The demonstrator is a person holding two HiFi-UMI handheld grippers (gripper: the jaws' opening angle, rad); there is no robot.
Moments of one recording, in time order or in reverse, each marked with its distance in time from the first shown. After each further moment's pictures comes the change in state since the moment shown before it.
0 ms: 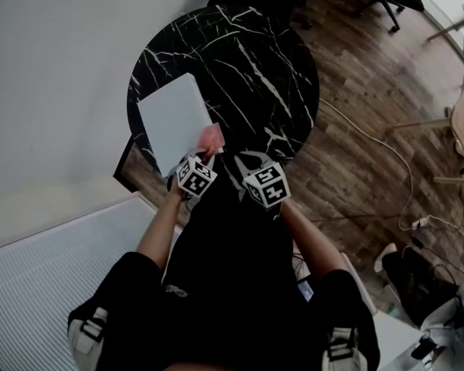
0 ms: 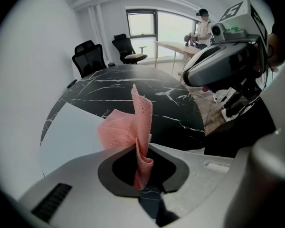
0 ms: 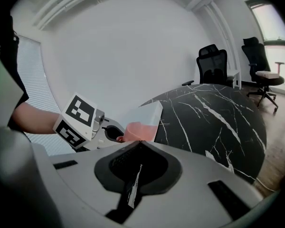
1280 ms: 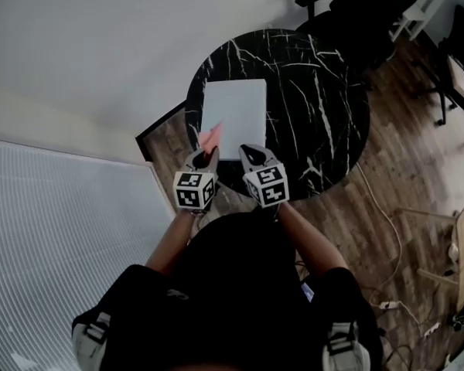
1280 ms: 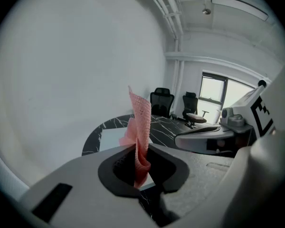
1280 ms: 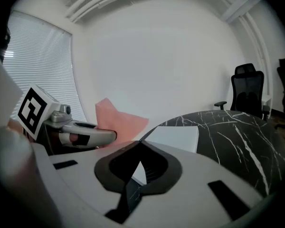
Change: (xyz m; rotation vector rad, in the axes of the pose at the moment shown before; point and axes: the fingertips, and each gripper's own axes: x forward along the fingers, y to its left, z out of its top) left arm -0.185 0.060 -0.033 -0.802 -0.581 0.452; right arm 0.053 0.116 0.079 -0.285 -0.081 0.190
